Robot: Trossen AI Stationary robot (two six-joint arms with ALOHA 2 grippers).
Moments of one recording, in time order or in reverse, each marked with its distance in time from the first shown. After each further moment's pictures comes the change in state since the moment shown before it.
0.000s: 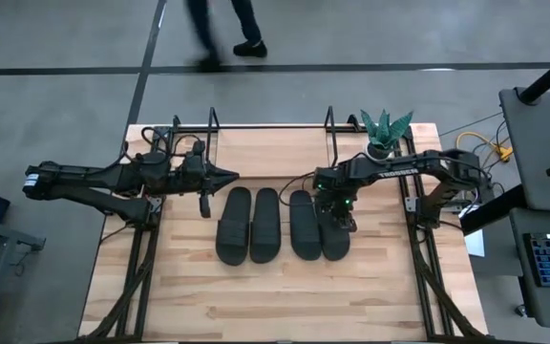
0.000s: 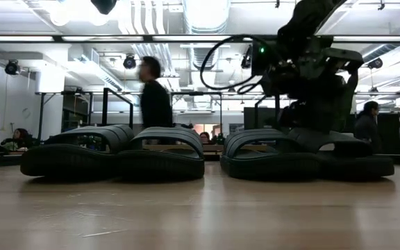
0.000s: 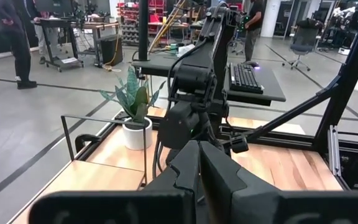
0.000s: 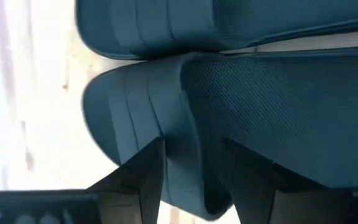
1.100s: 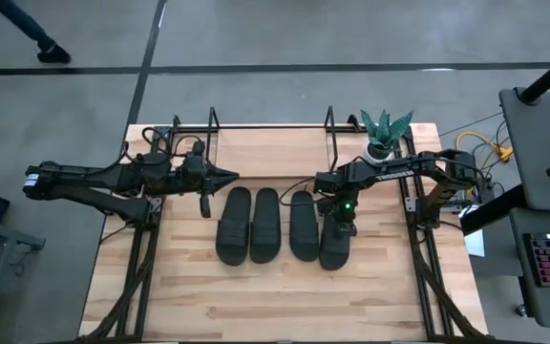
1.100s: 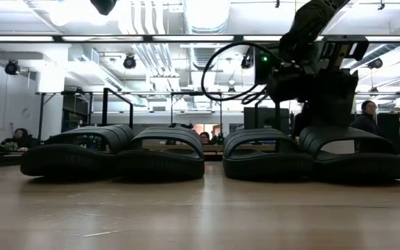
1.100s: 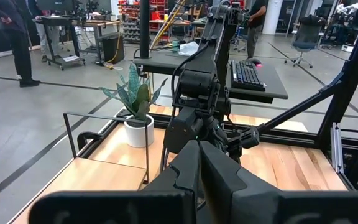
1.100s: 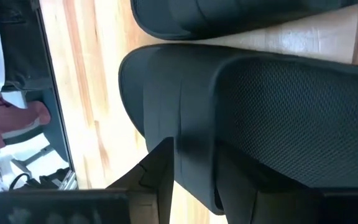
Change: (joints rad) left arm 0.001 0.000 0.000 -0.008 -0.006 0.002; right arm 0.003 0.022 -0.037 0.003 -0.206 0.123
